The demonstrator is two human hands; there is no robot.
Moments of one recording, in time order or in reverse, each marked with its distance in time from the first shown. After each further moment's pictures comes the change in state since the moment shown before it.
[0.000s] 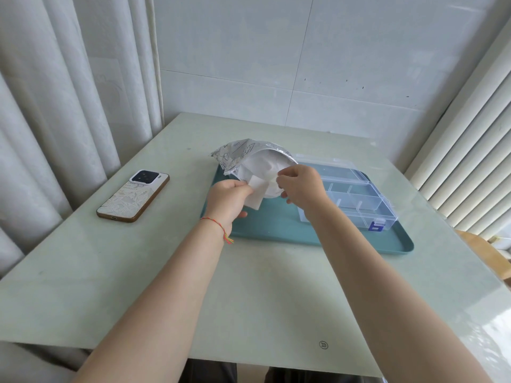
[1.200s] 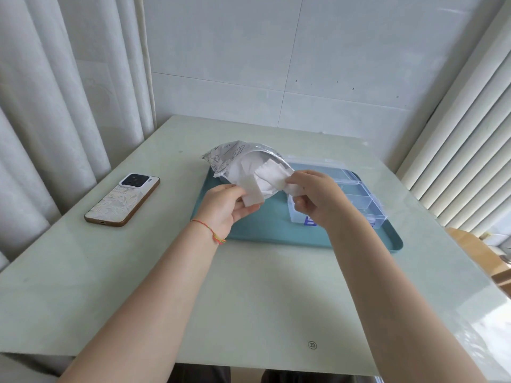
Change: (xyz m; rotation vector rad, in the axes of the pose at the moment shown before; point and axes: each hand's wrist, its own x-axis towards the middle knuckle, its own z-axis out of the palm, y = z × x) left_hand -0.004 0.000 0.008 -0.428 -0.171 -0.140; right_hand -0.022 0.006 -0.042 0.526 -0.097 0.200
